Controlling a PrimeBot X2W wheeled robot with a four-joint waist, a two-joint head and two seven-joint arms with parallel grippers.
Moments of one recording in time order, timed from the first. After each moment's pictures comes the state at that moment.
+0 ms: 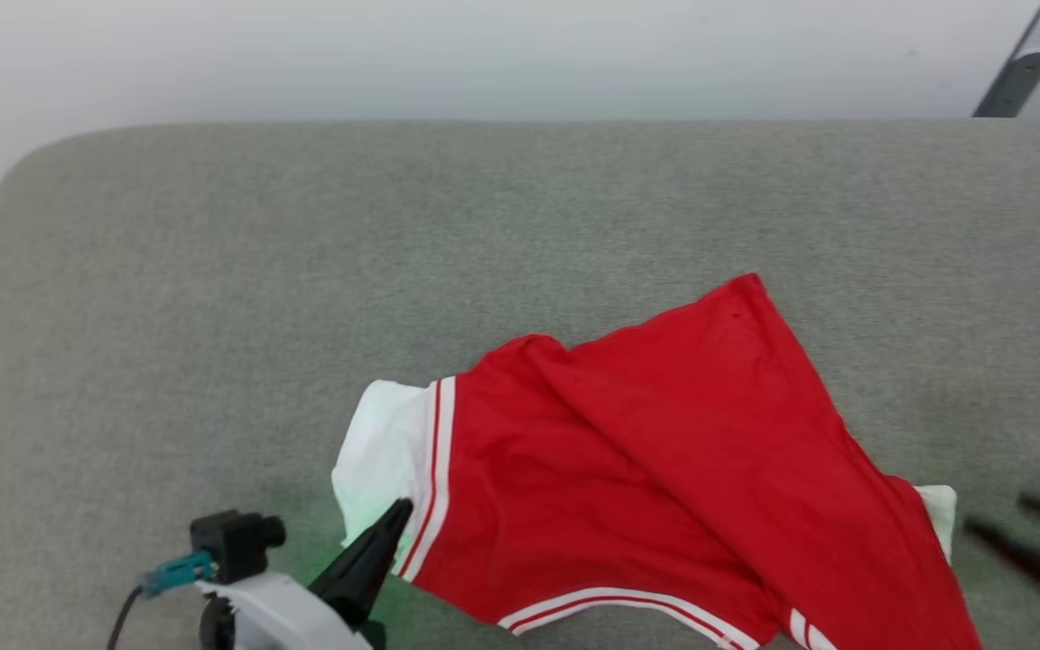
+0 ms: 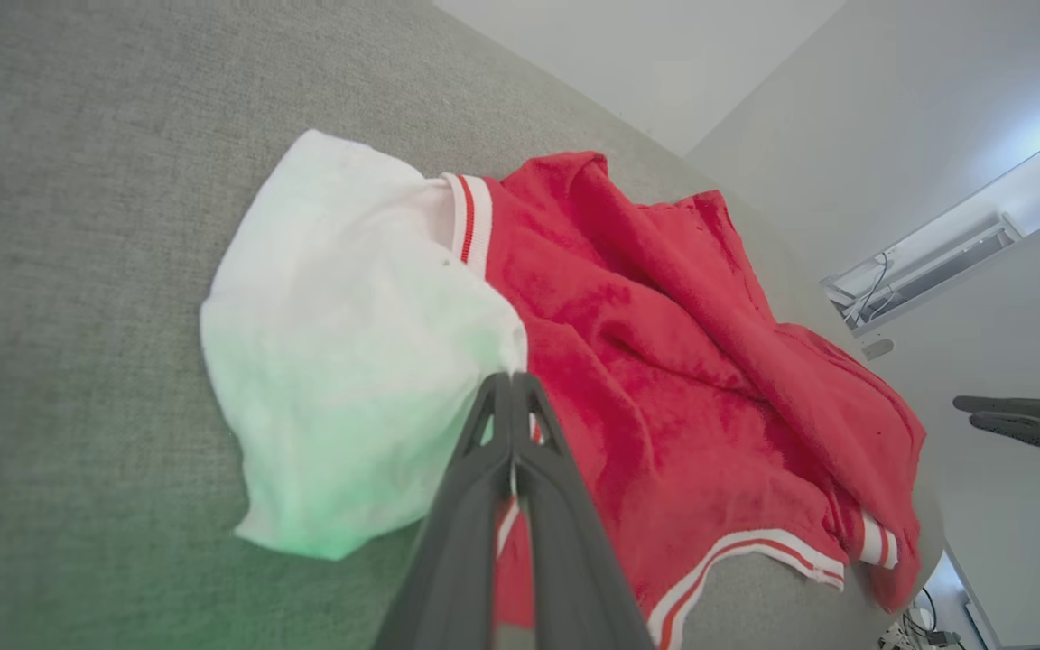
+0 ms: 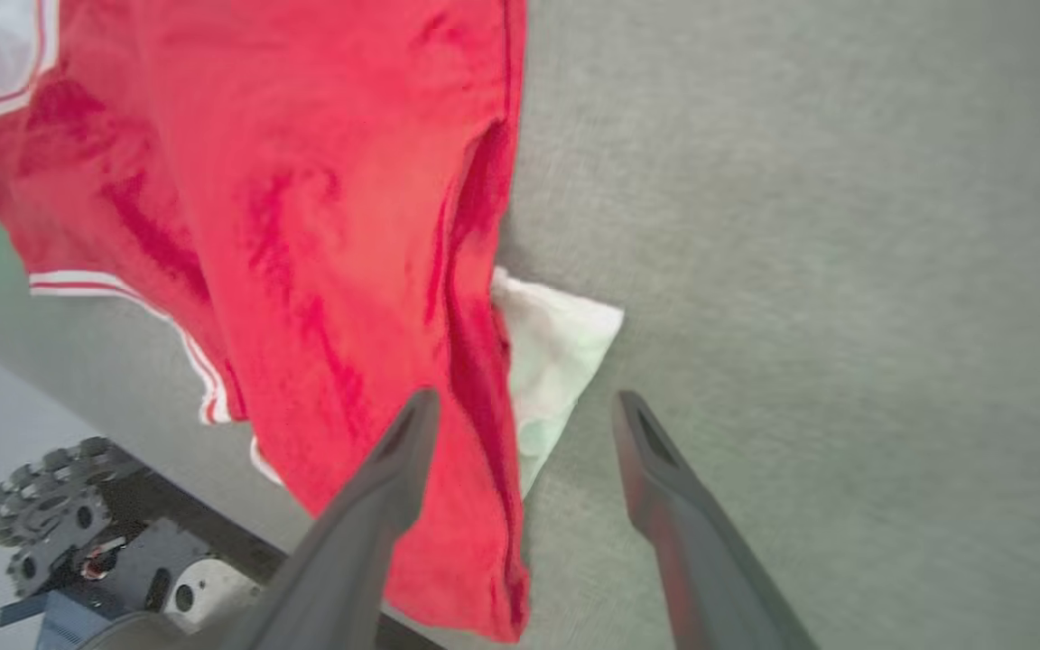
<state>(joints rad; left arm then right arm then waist) -0.26 0.53 -0.74 0.30 -1.16 -0.13 -0.26 -0.07 -0.88 0.27 -0.14 0.98 0.13 0.64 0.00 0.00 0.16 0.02</state>
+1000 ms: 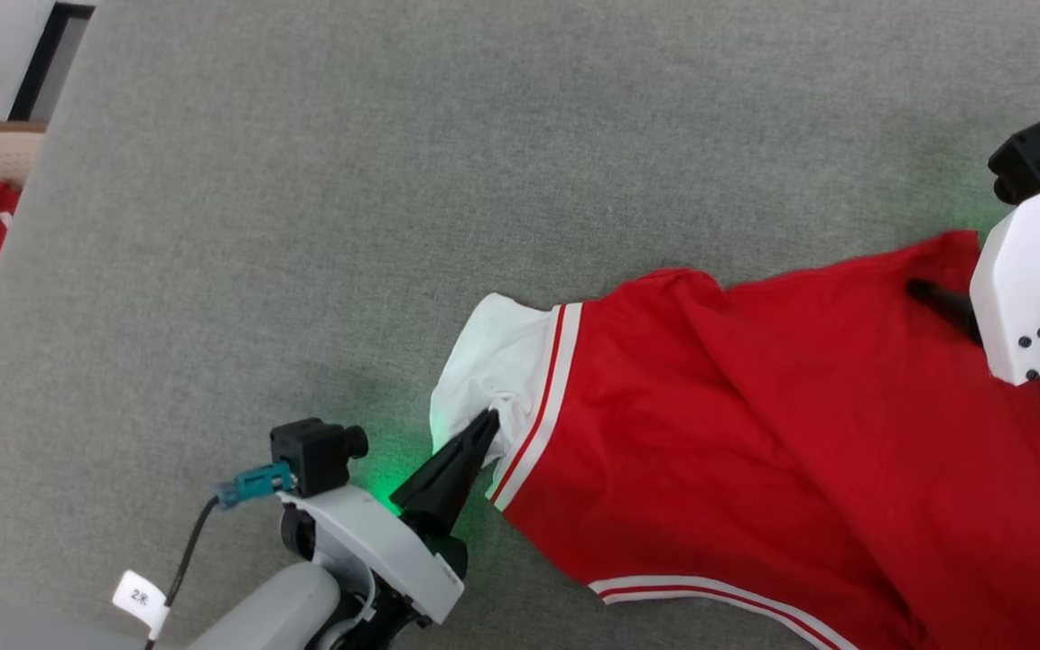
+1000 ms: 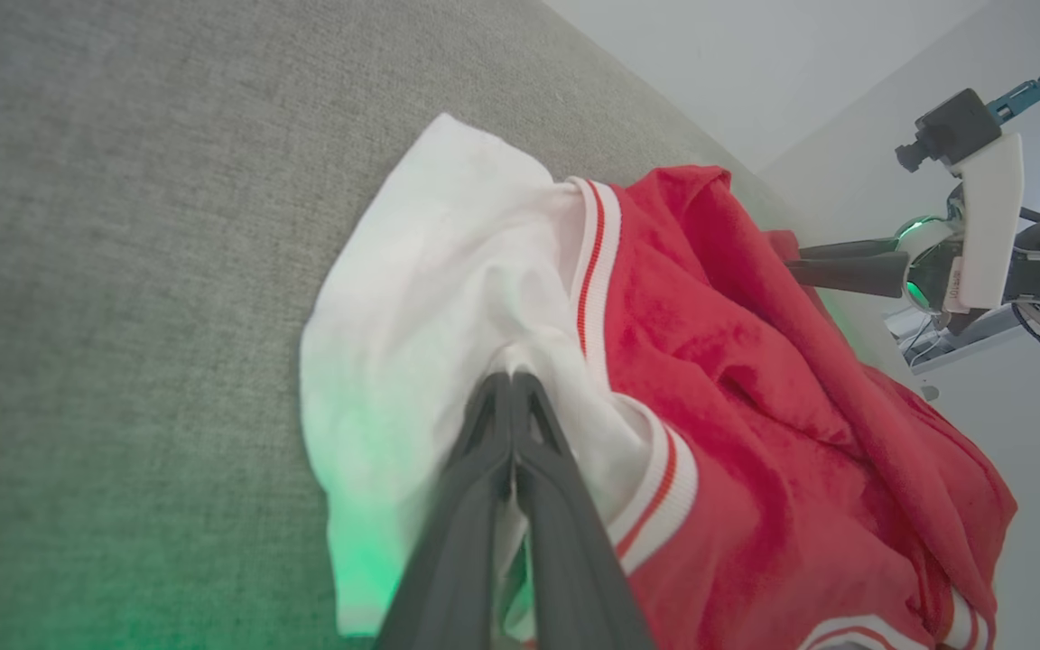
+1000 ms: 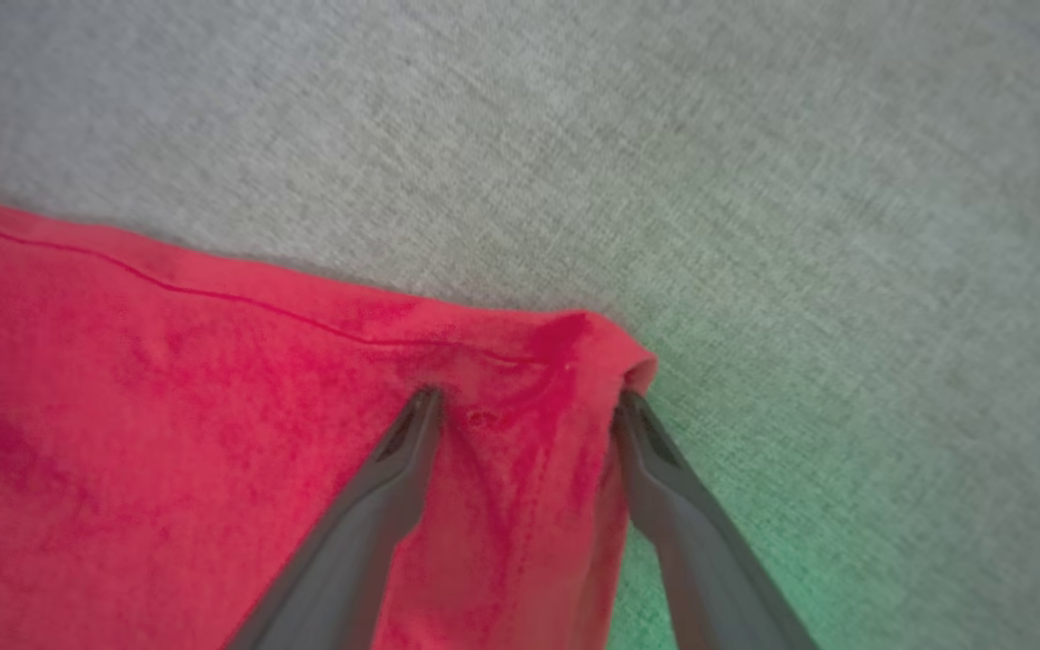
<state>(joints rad) -0.46 0.42 -0.82 0.31 -1.14 -0.13 -0.26 -0.88 -0.66 0.70 0.44 0.80 0.13 0.70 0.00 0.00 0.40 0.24</state>
